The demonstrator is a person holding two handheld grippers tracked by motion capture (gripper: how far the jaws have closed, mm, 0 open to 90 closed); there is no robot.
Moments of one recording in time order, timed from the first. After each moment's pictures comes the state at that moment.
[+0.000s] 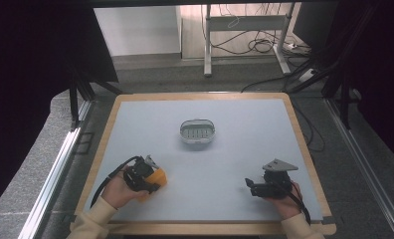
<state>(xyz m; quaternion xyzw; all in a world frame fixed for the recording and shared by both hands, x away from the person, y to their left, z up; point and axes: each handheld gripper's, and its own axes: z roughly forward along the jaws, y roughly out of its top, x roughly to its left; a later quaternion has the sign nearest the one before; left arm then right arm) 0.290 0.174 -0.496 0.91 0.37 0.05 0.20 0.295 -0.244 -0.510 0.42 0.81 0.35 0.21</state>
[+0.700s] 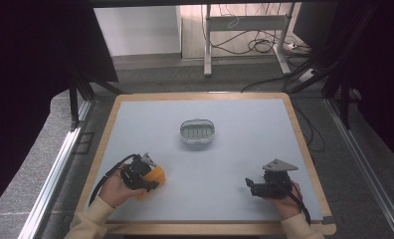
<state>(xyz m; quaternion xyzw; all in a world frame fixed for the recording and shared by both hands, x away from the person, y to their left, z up) 0.290 0.180 -0.489 0.90 0.37 0.05 0.21 0.295 -0.244 -0.510 0.42 0.81 0.35 0.21</state>
